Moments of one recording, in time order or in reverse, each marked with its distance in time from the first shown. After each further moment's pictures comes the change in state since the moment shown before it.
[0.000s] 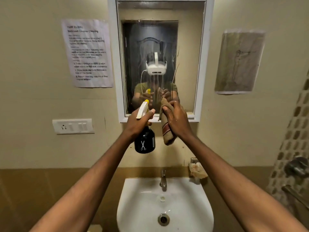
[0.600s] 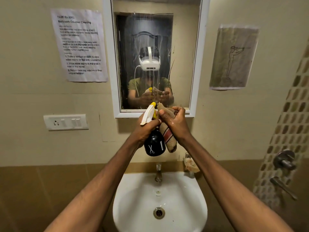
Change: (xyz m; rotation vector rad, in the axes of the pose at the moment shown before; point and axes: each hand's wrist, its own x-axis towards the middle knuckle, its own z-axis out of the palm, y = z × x) left_hand -0.015 -0.026 0.033 -0.237 -0.188 -0.042; right_hand -0.033 0.000 -0.008 0.384 -0.055 0.294
